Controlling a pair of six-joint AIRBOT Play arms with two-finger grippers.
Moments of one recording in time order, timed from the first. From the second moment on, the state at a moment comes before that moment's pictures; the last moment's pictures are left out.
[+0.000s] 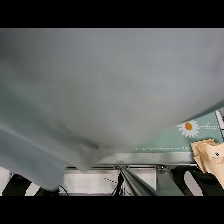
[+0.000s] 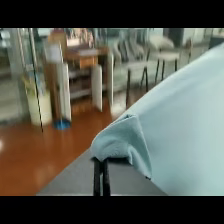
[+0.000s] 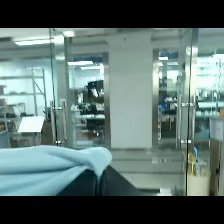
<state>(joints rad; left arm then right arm) 0.11 -0.69 1.86 0.75 -1.22 -1.29 -0.18 -0.72 1.77 -1.12 0.76 1.44</state>
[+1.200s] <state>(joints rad) 0.08 -0.77 0.70 0.80 -1.14 -1.15 -0.14 -1.48 1.77 -1.16 1.38 1.45</state>
